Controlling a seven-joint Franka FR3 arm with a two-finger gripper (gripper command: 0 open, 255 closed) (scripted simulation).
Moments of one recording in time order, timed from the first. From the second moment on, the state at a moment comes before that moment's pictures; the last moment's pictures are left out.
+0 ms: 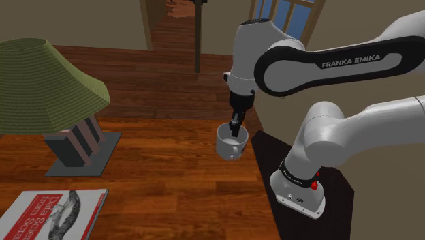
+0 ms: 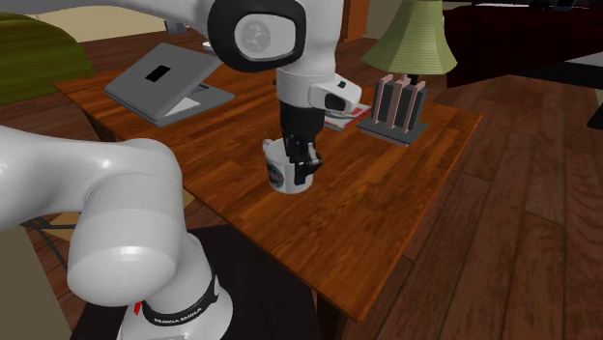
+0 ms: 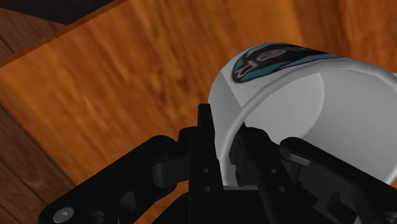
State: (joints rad) arm 0.19 -0.93 0.21 -2.85 0.23 1.88 -0.01
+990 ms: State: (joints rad) arm 0.17 -0.95 0.17 -2.66 0.19 1.67 0.00
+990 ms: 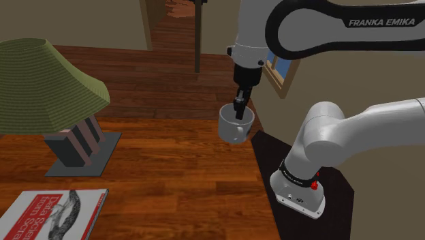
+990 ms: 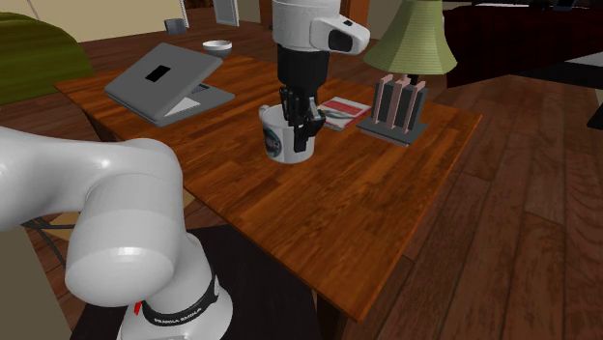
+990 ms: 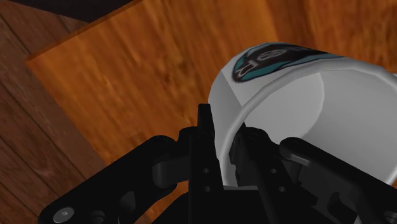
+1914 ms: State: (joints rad) arm 0.16 -0.91 0.15 -2.45 0.17 1.50 0.01
